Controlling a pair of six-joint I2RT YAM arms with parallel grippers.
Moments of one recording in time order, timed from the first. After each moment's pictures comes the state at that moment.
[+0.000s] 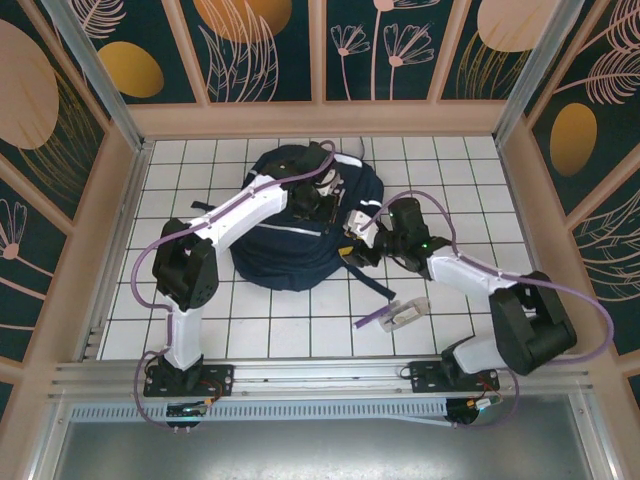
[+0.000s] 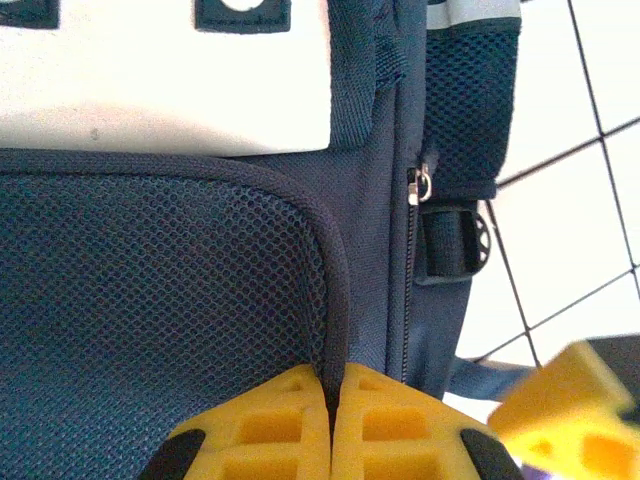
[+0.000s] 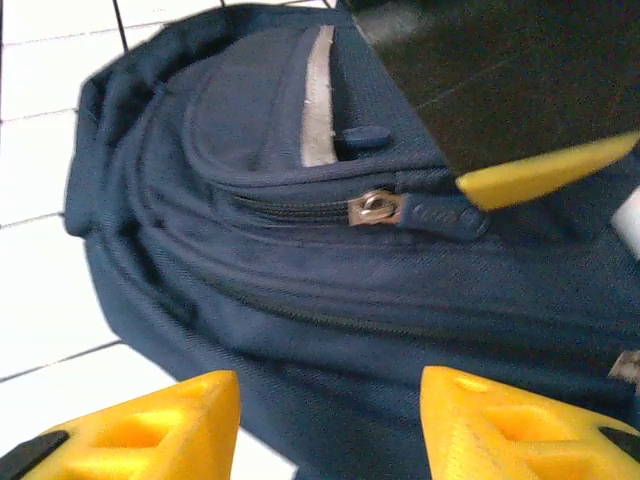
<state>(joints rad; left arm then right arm) -0.68 2.00 1.78 -0.90 0.19 -0.41 0.47 1.41 0.71 0.06 -0.62 -0.59</state>
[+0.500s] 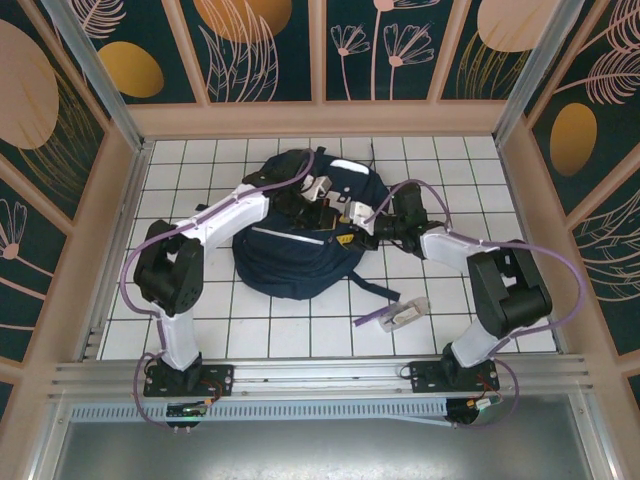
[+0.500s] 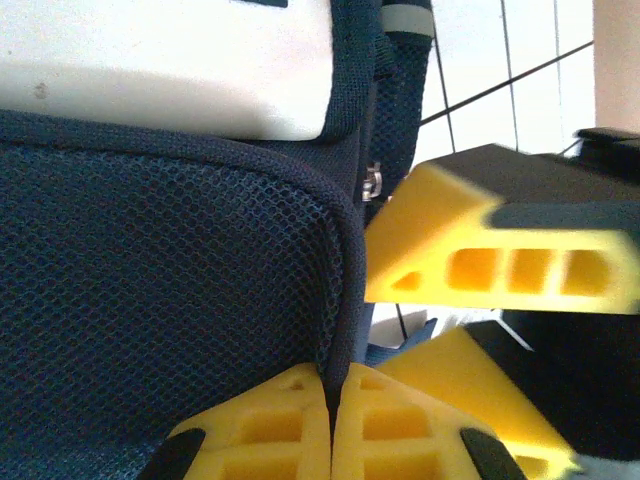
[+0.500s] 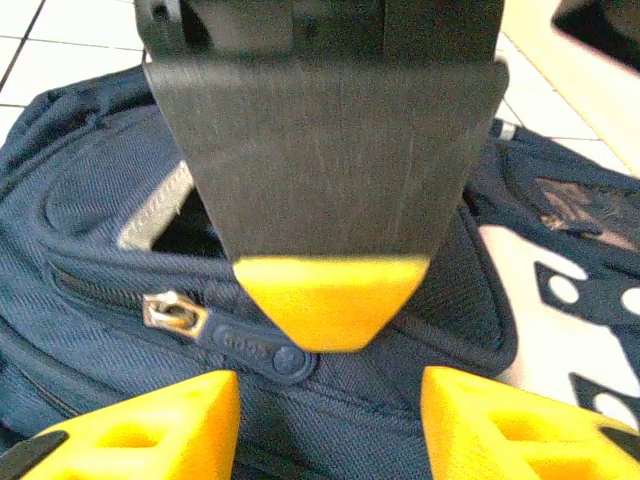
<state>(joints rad) -0.59 1.89 1.51 -0.64 0.56 -0.52 0.39 1.63 0.83 0.15 -0.83 -0.78</state>
